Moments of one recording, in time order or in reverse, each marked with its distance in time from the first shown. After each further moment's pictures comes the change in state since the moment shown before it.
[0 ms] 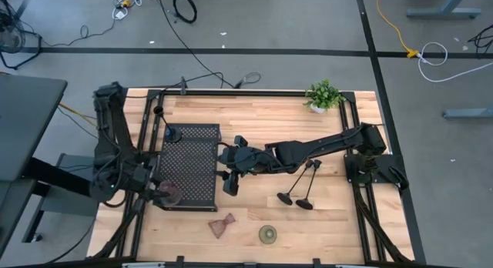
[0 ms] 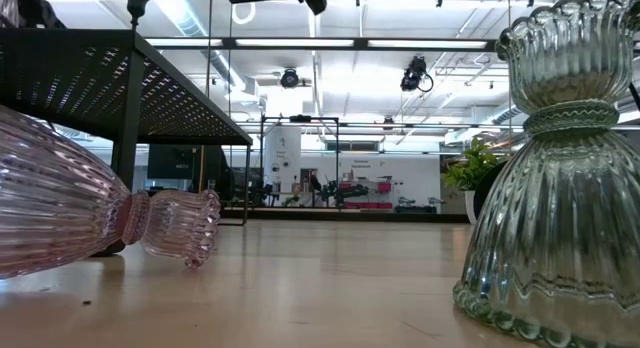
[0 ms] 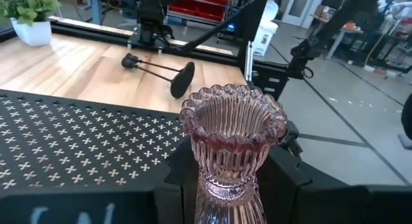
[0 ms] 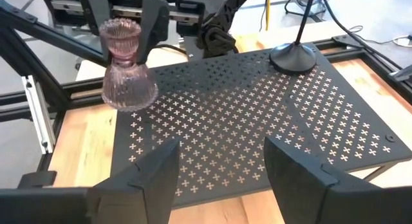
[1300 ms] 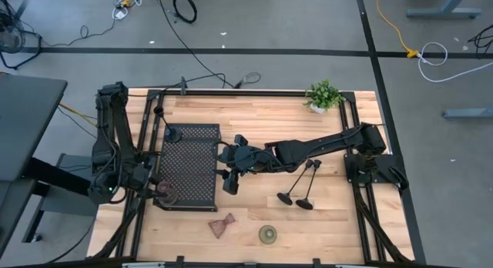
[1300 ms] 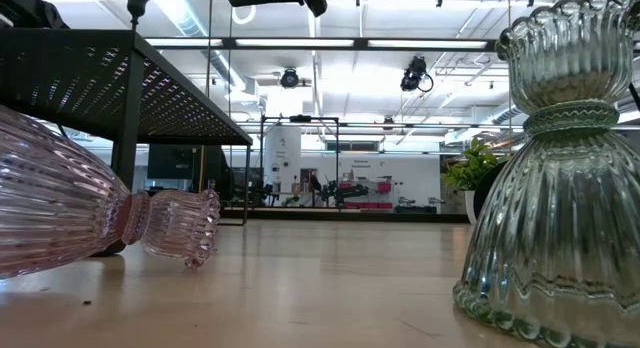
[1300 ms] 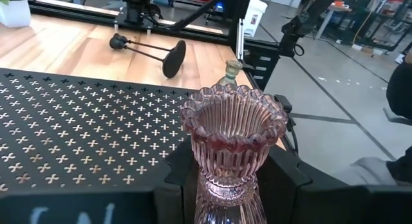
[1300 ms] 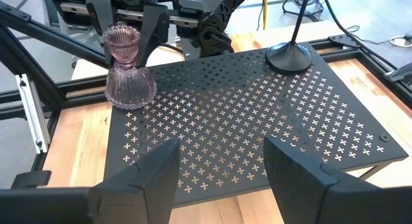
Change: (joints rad) left arm -0.053 -0.008 0.004 -0.279 0.085 -0.217; right arm 0.000 0.000 0.000 -0.004 0.001 -0.008
